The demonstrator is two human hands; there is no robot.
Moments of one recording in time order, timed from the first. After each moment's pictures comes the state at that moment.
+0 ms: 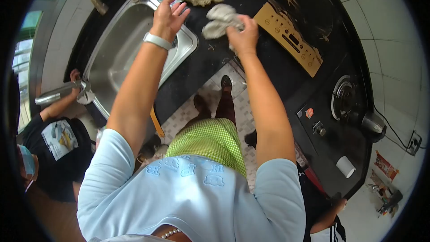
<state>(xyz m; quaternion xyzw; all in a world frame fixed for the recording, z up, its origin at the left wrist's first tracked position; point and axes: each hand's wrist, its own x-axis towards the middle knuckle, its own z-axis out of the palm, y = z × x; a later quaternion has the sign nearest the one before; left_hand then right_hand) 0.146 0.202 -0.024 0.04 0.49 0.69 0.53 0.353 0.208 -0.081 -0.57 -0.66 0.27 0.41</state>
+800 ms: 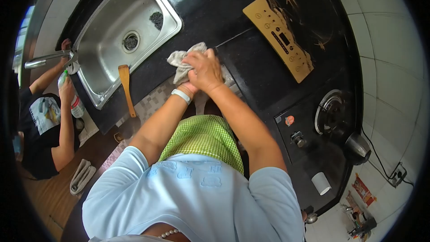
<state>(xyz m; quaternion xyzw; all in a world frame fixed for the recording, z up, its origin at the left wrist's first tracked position) 0.293 0.032 -0.227 -0.35 -0.04 0.65 0.67 0.377 0.102 -0.088 -0.33 -0.86 0.32 0.21</state>
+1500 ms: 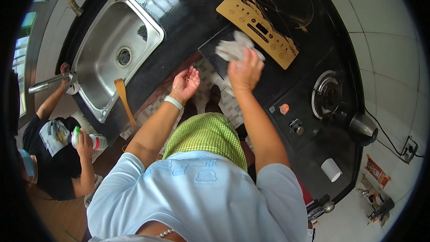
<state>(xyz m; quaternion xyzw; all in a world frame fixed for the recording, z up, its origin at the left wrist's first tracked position) 0.311 0.039 -0.165 -0.33 0.31 0.60 0.66 0.493 0.130 -0.099 -0.65 -0.72 0.03 0.23</state>
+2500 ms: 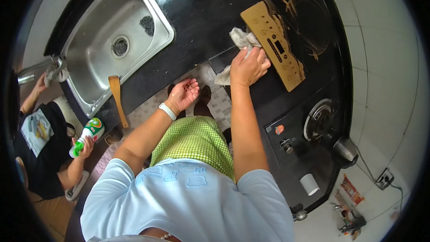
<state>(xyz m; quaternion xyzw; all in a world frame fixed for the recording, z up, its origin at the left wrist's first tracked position) 0.298 0.023 -0.174 -0.30 0.32 0.55 0.71 0.430 0.182 -0.107 -0.68 -0.70 -0.04 0.21</state>
